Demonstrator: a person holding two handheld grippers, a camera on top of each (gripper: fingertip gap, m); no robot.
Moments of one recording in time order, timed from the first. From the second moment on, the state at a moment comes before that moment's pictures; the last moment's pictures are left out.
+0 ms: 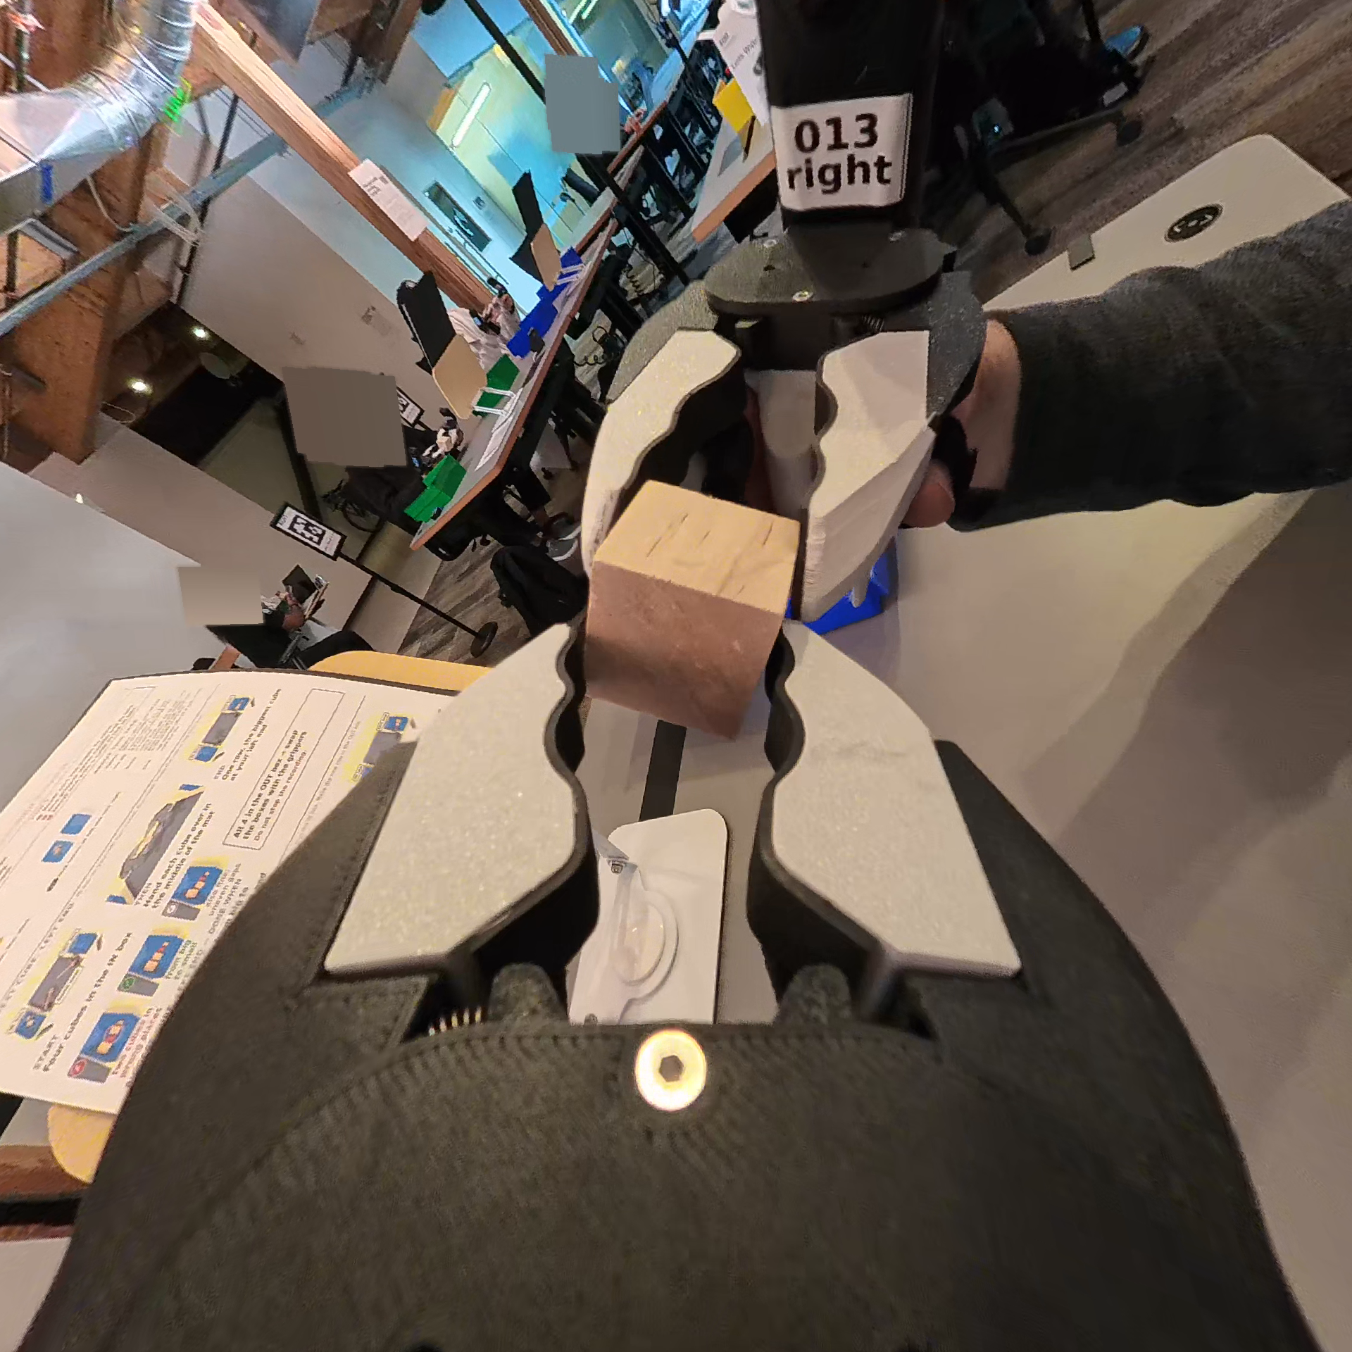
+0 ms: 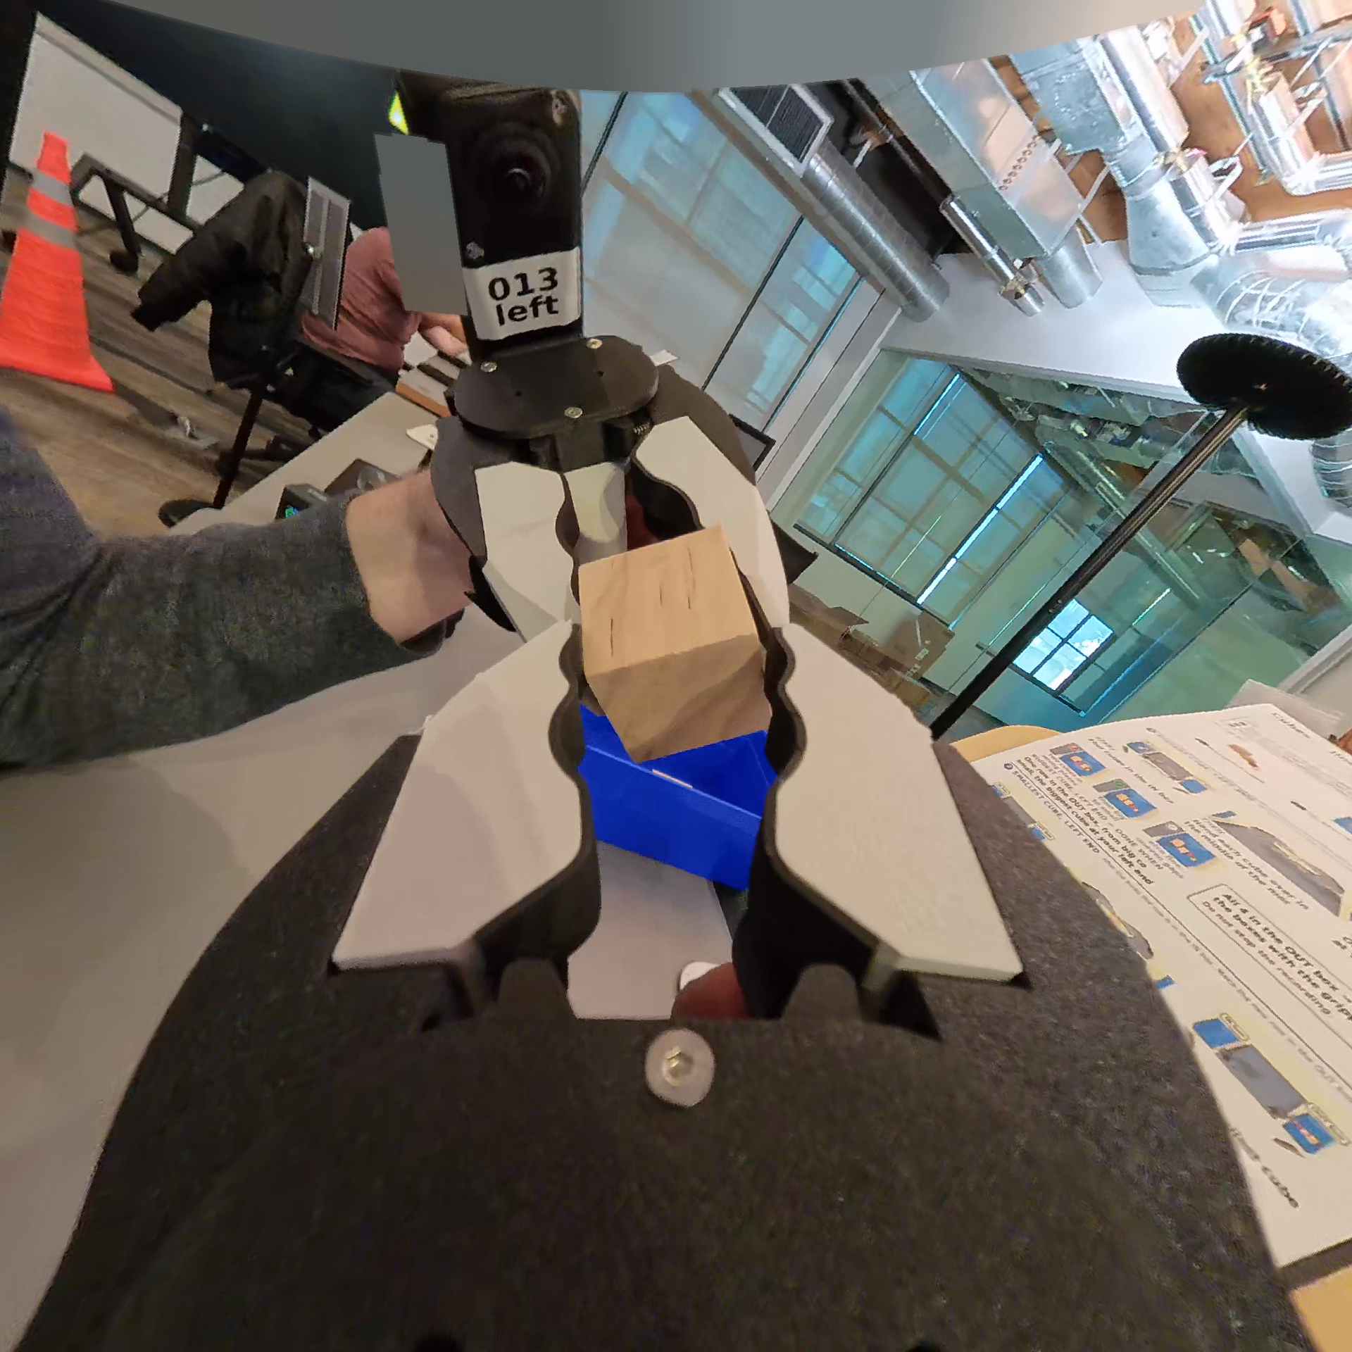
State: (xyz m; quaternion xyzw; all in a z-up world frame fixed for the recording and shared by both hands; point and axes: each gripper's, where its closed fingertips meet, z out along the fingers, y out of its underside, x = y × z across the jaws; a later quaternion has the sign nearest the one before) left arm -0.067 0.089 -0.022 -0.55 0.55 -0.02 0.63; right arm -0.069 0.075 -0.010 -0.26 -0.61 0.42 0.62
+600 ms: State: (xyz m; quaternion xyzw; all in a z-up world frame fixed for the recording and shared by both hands) left arm -0.063 0.088 -0.029 -0.55 0.56 -0.01 0.61; right arm -0.064 0.073 -0.020 -0.25 -0.65 0.36 0.62
